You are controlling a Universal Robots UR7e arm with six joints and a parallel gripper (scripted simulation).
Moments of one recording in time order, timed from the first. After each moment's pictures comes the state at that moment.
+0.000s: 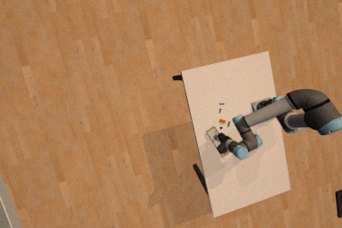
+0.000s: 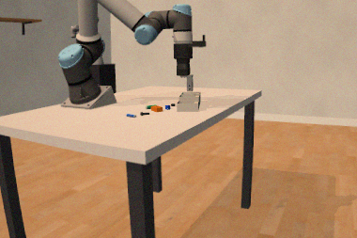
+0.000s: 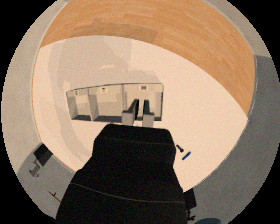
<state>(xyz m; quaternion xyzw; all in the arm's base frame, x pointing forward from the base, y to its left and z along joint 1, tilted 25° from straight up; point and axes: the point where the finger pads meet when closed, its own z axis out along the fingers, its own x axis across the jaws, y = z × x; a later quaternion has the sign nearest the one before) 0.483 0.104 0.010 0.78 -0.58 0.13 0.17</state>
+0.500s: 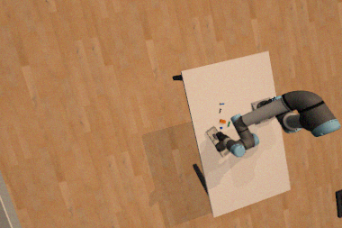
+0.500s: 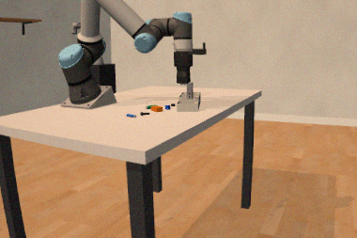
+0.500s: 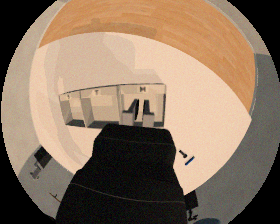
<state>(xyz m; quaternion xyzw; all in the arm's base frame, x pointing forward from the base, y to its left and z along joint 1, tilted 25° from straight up) 0.483 0.091 -0.018 0.78 -0.59 0.13 0.17</state>
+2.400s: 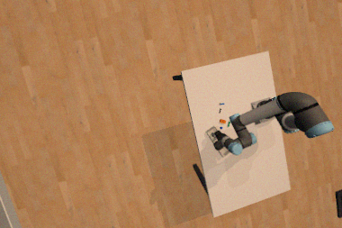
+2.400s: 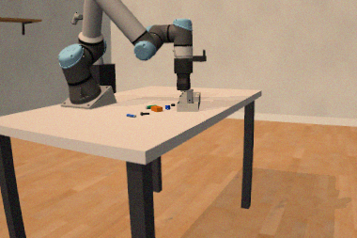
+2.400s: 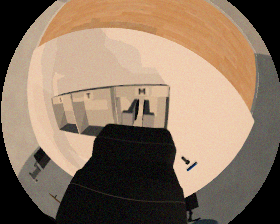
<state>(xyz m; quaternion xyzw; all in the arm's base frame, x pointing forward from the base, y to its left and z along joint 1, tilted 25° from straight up) 0.483 0.079 -0.043 0.78 -0.59 0.13 0.17</state>
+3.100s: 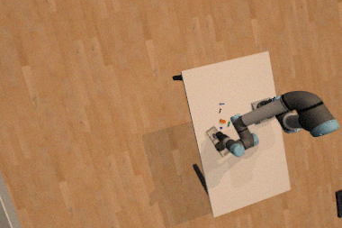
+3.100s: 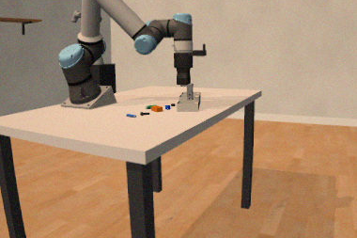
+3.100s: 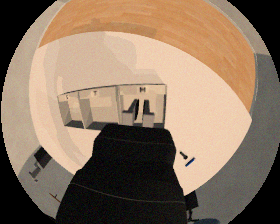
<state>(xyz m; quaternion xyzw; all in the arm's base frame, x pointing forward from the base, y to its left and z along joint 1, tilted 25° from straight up) 0.483 0.088 -0.023 0.78 -0.59 0.13 0.17</state>
